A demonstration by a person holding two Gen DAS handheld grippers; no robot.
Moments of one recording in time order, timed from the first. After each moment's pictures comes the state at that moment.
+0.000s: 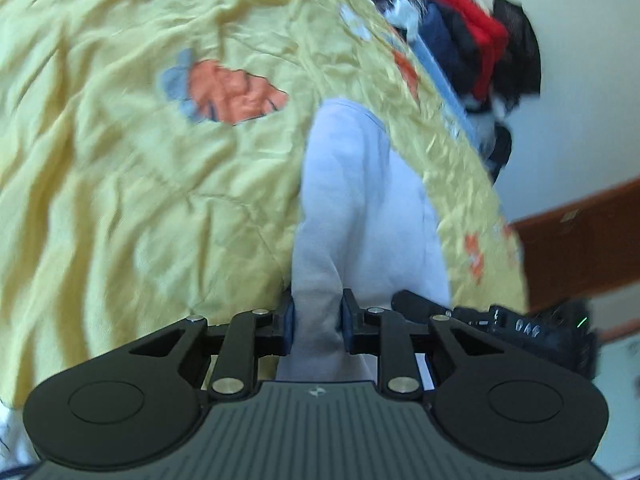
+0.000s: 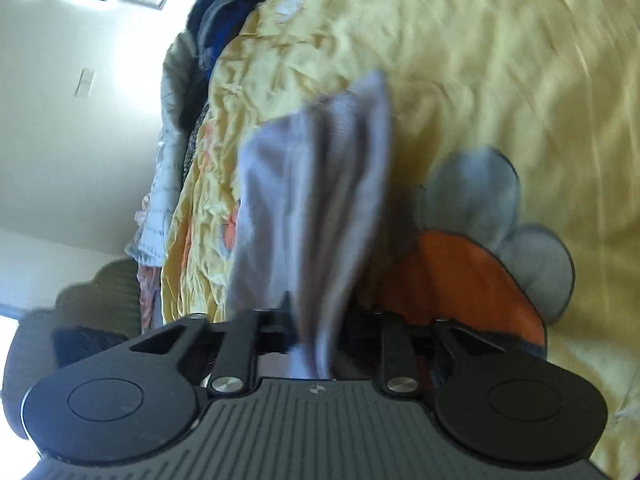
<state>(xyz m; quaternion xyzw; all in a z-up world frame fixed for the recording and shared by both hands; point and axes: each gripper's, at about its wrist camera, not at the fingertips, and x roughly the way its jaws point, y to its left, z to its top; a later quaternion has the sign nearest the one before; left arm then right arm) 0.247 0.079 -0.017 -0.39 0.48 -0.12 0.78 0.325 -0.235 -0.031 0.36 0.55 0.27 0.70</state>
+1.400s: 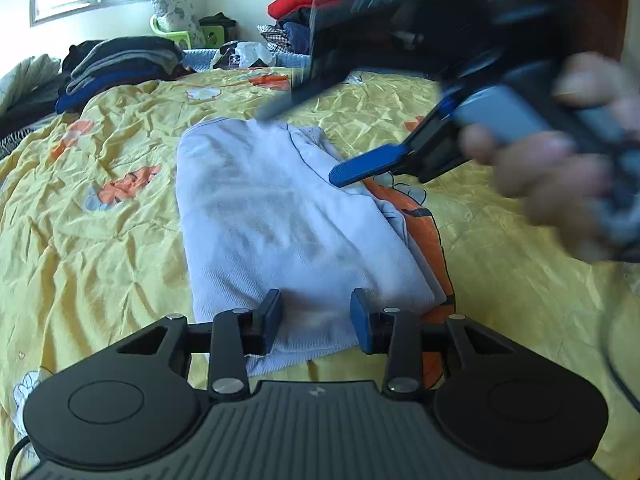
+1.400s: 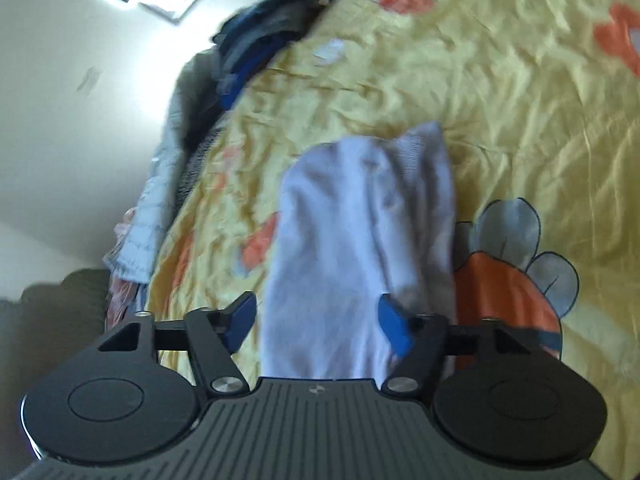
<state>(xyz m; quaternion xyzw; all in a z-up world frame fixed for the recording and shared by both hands) 0.132 -0.049 0.013 0.02 0.35 -0.16 0.92 0.287 -0.209 0.032 0.28 0.48 0.27 0.79</state>
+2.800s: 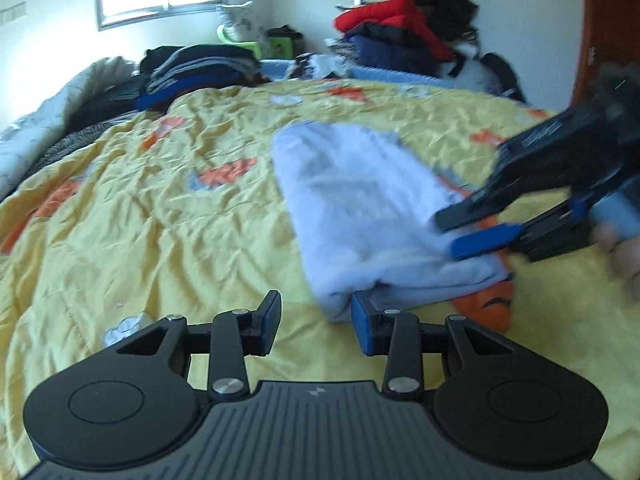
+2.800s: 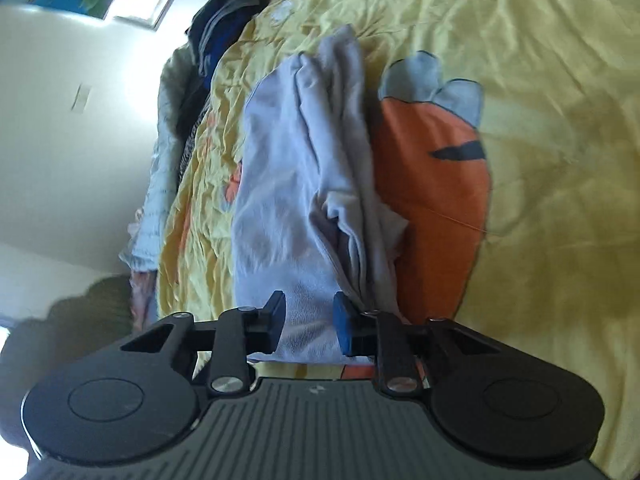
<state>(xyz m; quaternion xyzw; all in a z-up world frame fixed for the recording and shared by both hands) 0.089 -0.014 0.018 0.02 0.34 -0.04 0.94 0.228 -0.249 -0.009 0.36 0.53 0.24 0.73</state>
